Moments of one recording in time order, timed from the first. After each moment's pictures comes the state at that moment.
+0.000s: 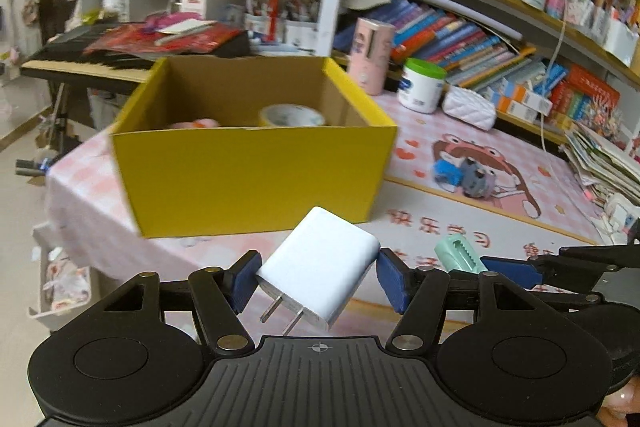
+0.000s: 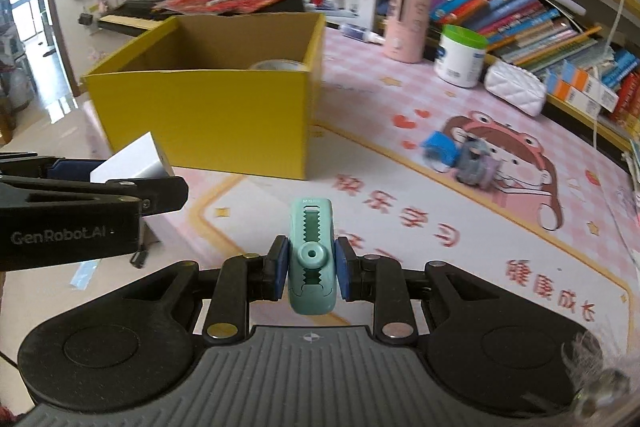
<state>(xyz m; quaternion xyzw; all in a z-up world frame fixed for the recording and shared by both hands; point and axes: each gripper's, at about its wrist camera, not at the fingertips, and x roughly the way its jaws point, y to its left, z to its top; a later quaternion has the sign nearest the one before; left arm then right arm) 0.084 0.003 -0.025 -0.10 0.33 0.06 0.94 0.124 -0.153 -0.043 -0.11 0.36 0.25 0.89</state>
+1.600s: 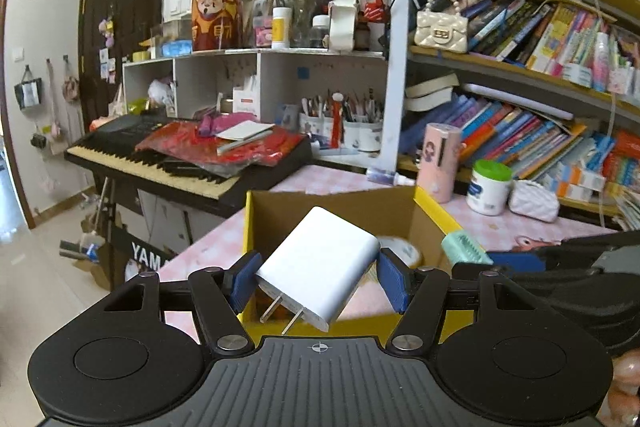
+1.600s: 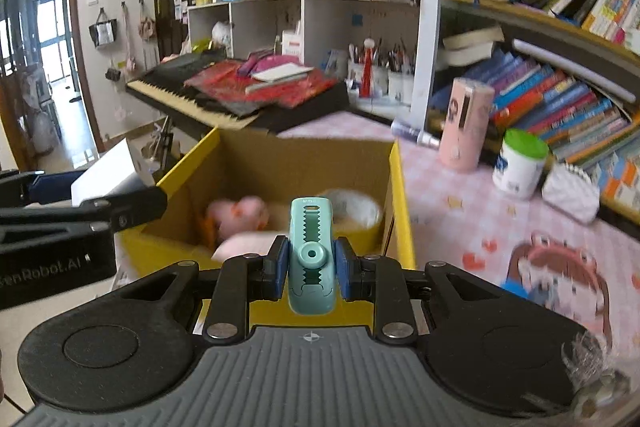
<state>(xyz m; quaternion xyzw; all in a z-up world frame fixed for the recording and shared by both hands) 0.126 0.080 0.026 -0.04 0.21 0.13 0.97 0.191 -0.056 0.014 -0.08 0.26 0.30 0.91</state>
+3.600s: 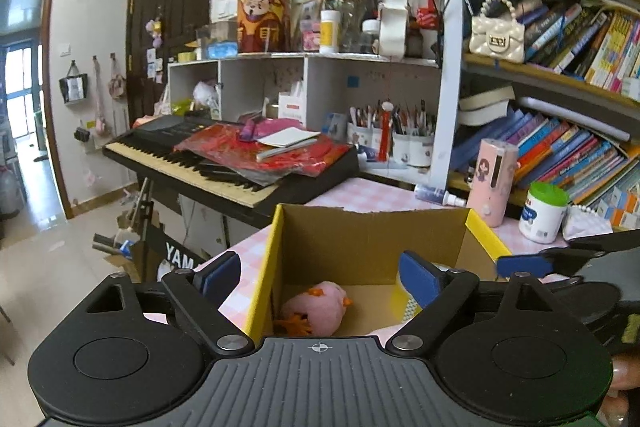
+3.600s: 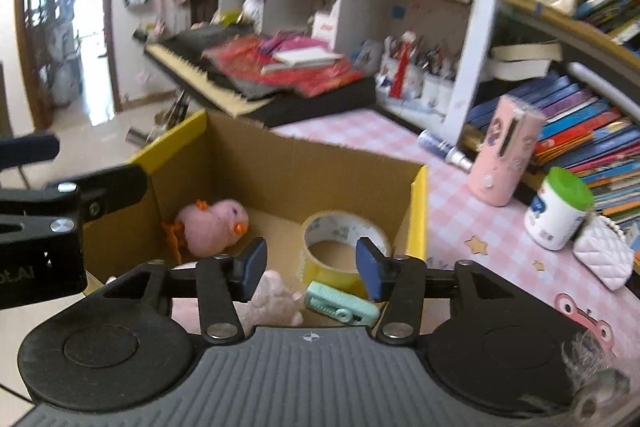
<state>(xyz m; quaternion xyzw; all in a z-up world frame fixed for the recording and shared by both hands) 0.157 0.083 0.014 -0.06 0.19 0.21 0.96 0.259 -0.022 -0.006 -0.15 0.26 0.34 0.89</state>
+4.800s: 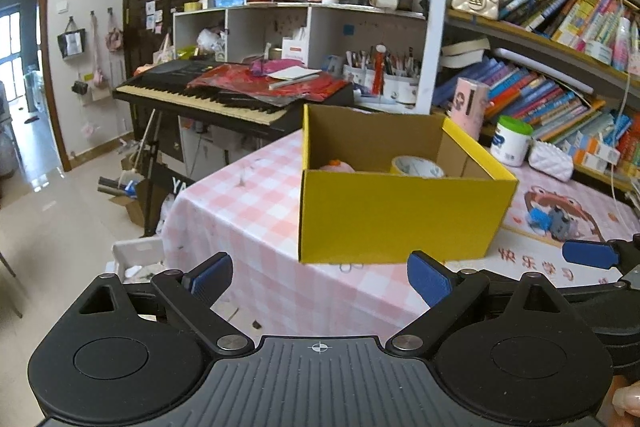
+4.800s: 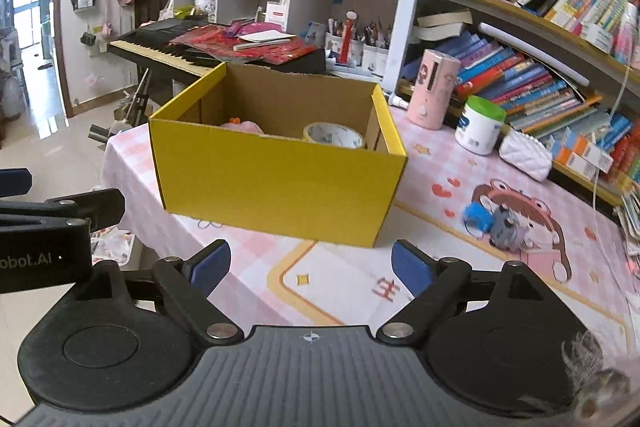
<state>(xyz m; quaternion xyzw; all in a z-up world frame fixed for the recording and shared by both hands) 0.015 0.069 -0.008 -0.08 0.27 0.18 0.94 0.074 -0.069 -0.024 -0.13 0.28 0.23 0.92</state>
